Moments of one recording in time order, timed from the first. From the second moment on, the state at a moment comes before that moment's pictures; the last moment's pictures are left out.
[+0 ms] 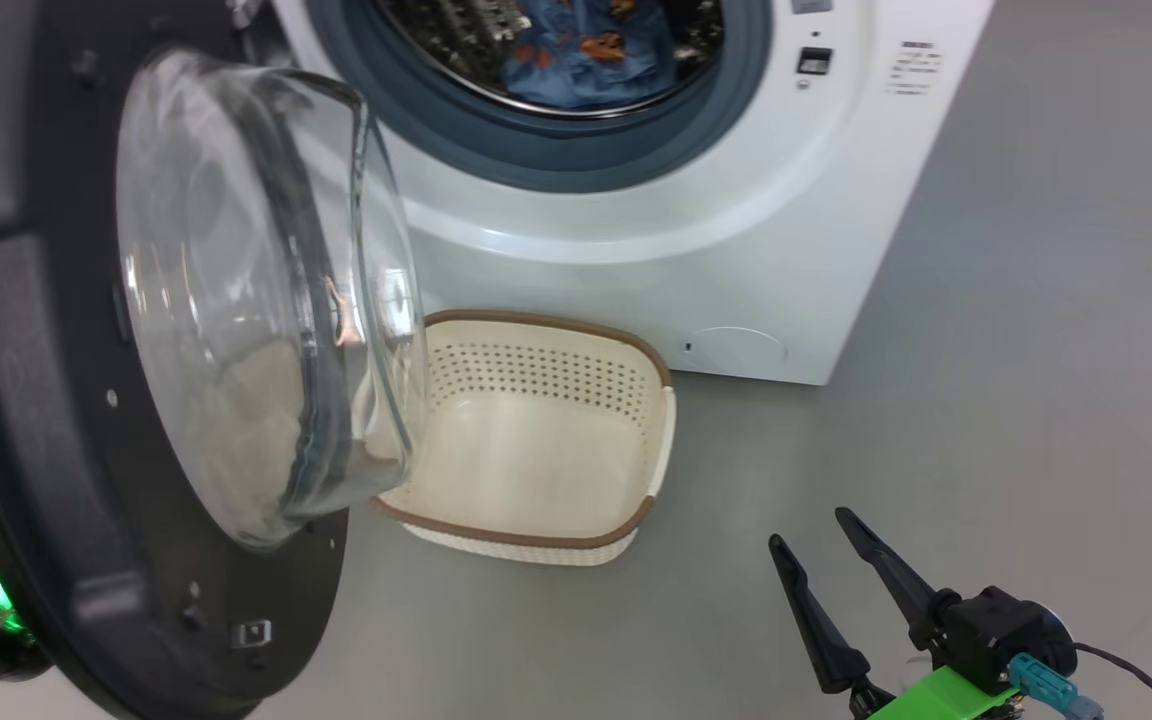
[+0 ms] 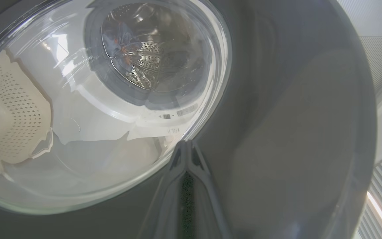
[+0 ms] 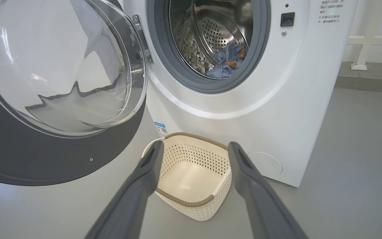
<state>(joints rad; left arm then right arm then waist) -0.30 0.16 0.45 0.05 -1.68 0.07 0.96 -0.02 -0.13 0.23 0.13 0.23 0.13 -0.25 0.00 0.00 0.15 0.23</state>
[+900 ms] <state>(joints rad) -0.40 0.04 0.26 0.16 -1.62 -0.10 0.73 -0.03 -0.09 0.24 0.13 0.23 0.13 -0.25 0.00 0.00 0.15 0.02</state>
